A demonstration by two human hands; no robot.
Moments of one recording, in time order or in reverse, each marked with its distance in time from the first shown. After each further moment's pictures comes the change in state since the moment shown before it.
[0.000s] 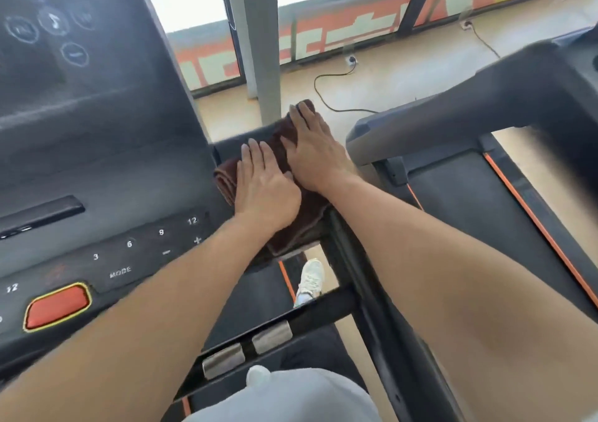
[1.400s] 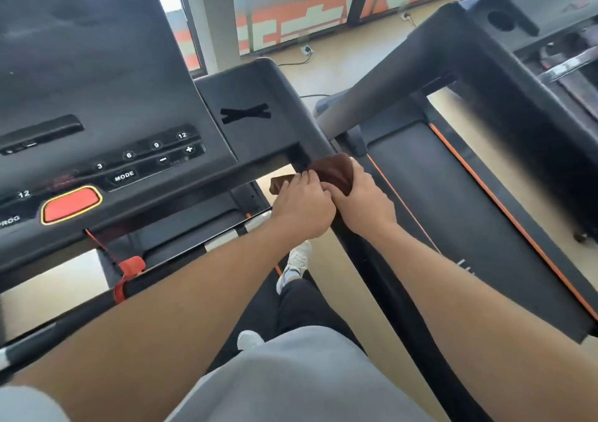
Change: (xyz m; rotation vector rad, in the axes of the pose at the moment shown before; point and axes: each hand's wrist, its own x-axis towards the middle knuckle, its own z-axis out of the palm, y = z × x) left_hand -0.175 0.016 0.067 0.081 -0.273 0.287; right_hand -0.272 0.050 0.019 0.087 0.113 0.447
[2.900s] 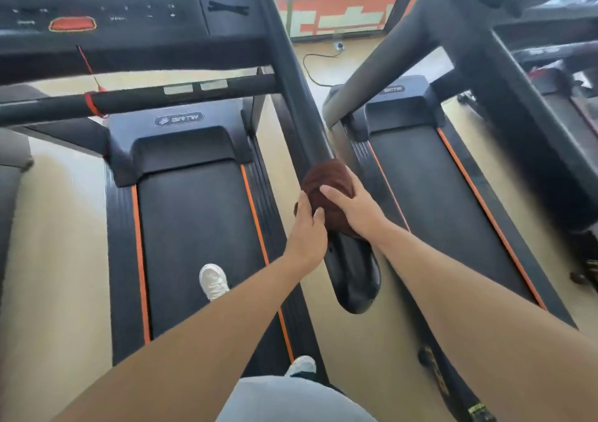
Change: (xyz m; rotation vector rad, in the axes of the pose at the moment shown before) left_hand -0.208 0.144 0.259 -0.948 0.198 -0.264; right_hand -0.185 0.213 -0.038 0.507 -0.344 -0.059
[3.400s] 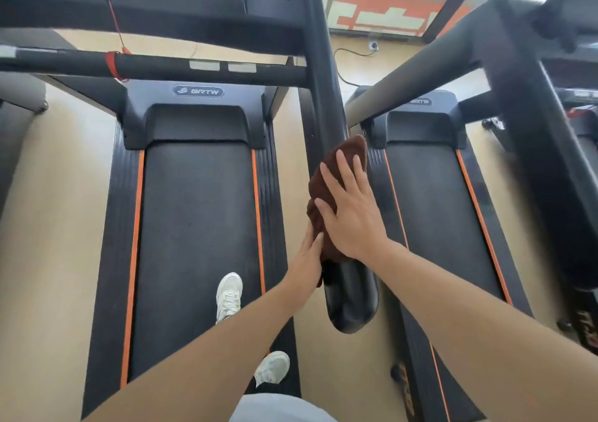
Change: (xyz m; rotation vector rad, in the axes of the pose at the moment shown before) left_hand -0.006 -0.032 0.019 -0.509 -0.046 -0.099; right_hand 0.017 -0.006 0.014 -0.980 0.029 -0.563
